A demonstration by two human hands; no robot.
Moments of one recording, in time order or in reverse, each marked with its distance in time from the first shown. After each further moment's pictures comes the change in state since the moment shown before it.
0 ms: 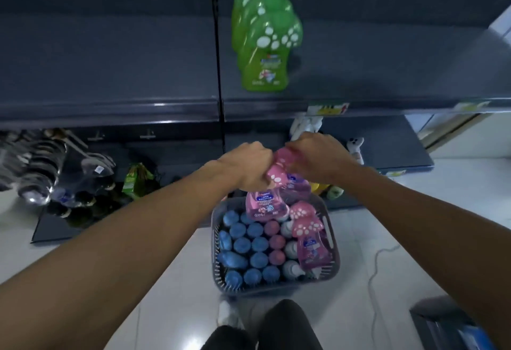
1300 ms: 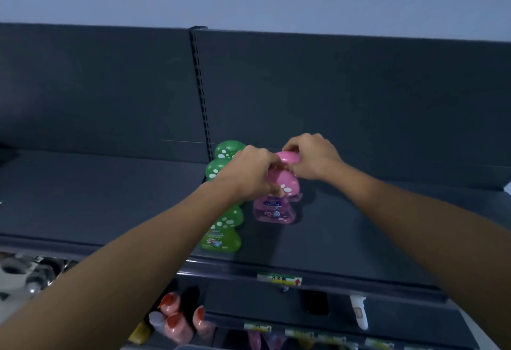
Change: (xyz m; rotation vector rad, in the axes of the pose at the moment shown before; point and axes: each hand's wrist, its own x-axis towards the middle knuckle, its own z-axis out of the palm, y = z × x) left_hand 0.148 0.013 -0.263 -0.141 0.560 -0.310; right_hand 0.189 0.167 -0.240 0.233 0.277 -0.026
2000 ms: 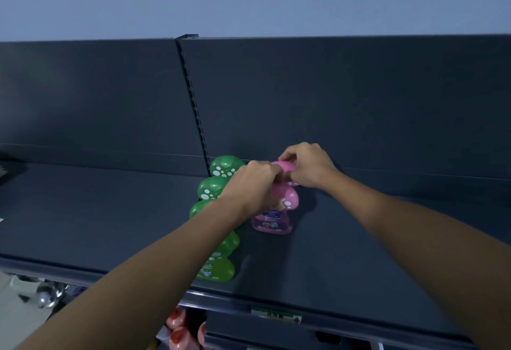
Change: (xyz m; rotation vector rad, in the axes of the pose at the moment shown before) left_hand 0.047 -0.001 0.028 0.071 -0.010 -0.117; right_hand 0.061 0.033 0.027 0.204 -0.043 -0.030
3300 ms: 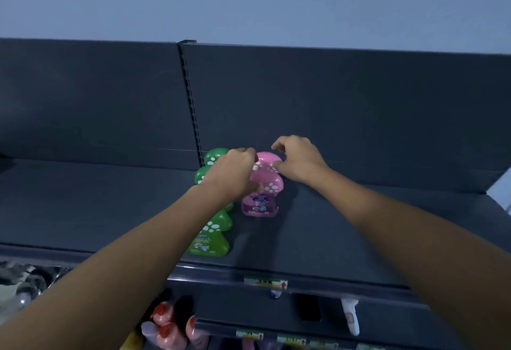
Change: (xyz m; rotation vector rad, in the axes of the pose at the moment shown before) left_hand -0.046 -0.001 -0.030 0.026 0.076 0.014; right_hand -0.072 -0.044 -0.026 -0.110 0.123 -0.001
